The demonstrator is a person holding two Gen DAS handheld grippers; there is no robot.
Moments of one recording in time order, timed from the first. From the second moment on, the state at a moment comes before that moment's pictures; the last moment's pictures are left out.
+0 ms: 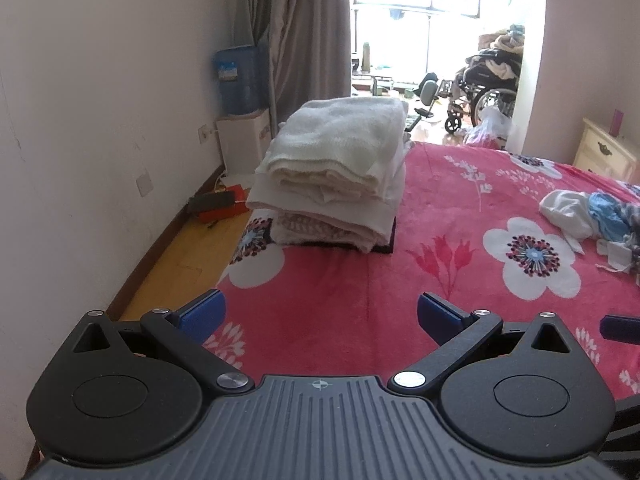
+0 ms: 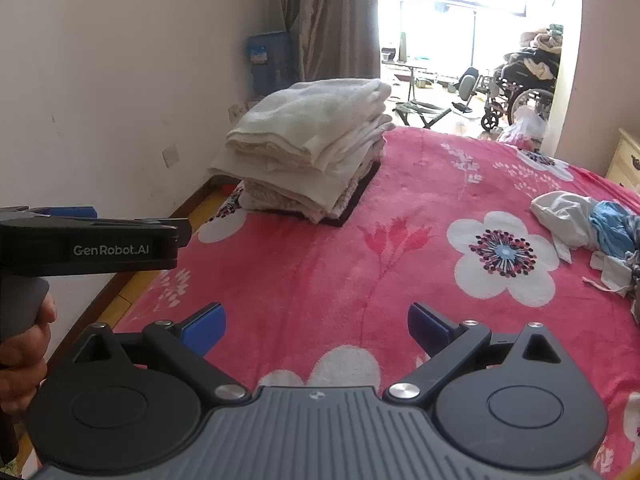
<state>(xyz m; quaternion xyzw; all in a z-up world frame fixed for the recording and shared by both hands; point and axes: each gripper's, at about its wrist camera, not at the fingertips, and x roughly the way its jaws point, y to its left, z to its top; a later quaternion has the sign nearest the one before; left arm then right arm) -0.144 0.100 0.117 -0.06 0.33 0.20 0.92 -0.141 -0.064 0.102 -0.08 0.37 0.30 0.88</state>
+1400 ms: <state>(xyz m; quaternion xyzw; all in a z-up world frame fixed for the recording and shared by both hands) -0.141 0.098 0.113 -0.05 0.35 0.21 0.91 -0.145 -0.061 0.098 -0.10 0.37 0.28 0.88</state>
